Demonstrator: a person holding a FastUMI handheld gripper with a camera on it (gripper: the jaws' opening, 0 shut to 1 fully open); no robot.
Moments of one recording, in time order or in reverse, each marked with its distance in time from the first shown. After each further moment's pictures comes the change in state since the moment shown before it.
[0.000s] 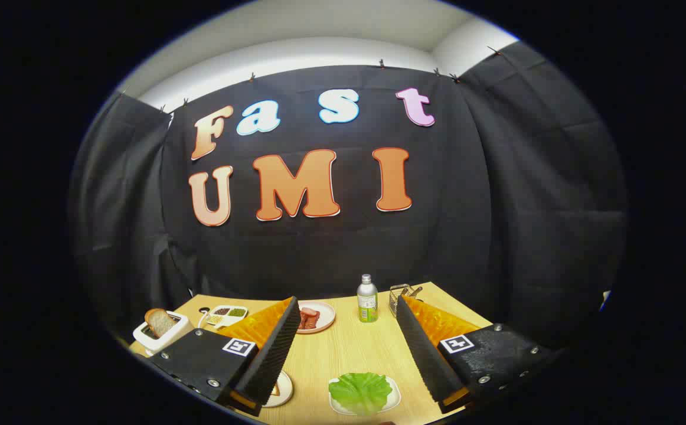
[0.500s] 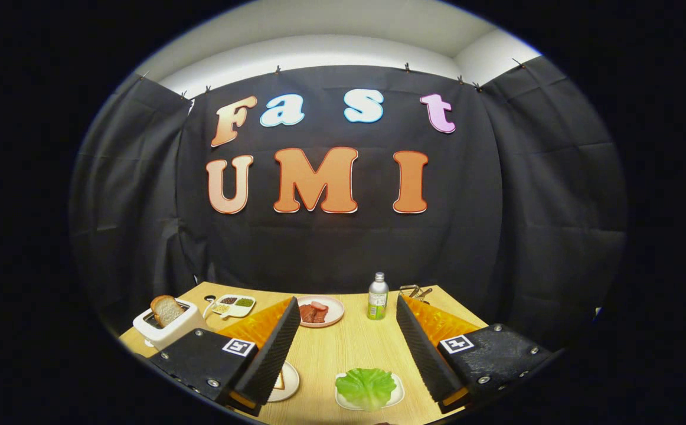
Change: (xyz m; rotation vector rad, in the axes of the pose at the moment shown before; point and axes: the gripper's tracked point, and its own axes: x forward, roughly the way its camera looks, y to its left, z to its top) arm -0.010 0.030 -0.011 -0.098 0.035 0.029
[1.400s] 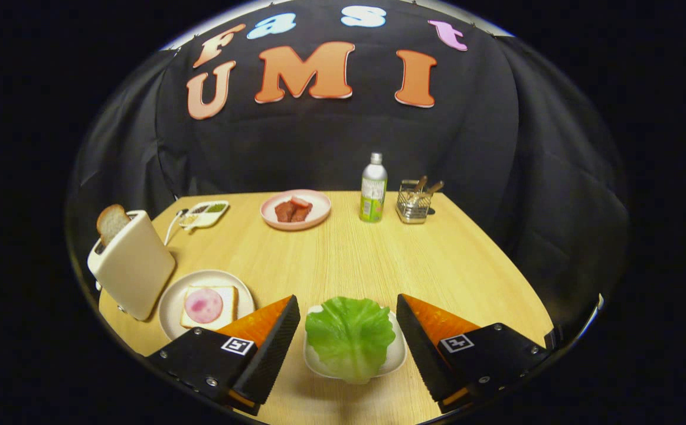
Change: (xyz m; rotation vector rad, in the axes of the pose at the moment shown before) arm 0.053 -0.023 -0.215 -0.027 0.509 0.005
